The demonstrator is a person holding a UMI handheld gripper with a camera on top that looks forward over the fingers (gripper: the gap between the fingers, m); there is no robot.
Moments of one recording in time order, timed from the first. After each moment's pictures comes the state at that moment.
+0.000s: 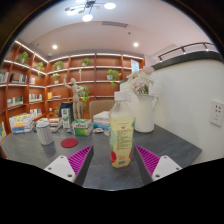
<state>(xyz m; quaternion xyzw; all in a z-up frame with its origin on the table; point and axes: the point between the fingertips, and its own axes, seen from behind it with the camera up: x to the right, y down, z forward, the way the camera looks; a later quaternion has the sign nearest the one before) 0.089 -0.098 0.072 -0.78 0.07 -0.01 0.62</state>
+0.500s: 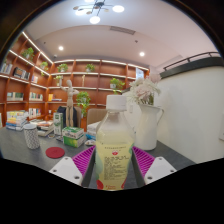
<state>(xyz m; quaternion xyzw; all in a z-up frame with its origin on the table) 0.159 -0.005 0.067 -0.74 0.02 -0.03 0.67</state>
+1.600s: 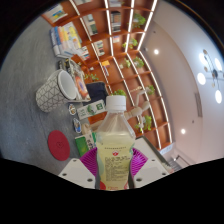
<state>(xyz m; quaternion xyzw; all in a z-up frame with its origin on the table) -0.014 0.087 0.114 -0.61 -0.42 -0.36 0.57</state>
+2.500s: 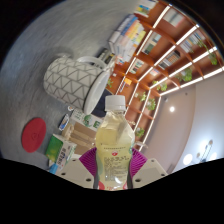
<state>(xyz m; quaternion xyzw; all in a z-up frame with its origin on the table) -0.107 0.134 0.152 -0.33 -0.60 -0.56 0.46</state>
